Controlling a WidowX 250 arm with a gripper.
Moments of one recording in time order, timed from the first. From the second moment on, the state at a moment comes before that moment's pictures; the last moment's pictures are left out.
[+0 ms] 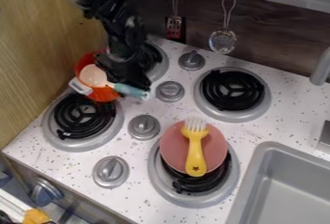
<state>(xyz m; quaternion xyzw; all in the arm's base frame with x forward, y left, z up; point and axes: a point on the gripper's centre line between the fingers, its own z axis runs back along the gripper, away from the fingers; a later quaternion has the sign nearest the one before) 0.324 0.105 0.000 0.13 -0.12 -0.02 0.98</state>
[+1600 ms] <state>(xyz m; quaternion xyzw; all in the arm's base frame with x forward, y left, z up) 0.391 0.098 0.004 0.12 -0.10 -0.31 0.94</state>
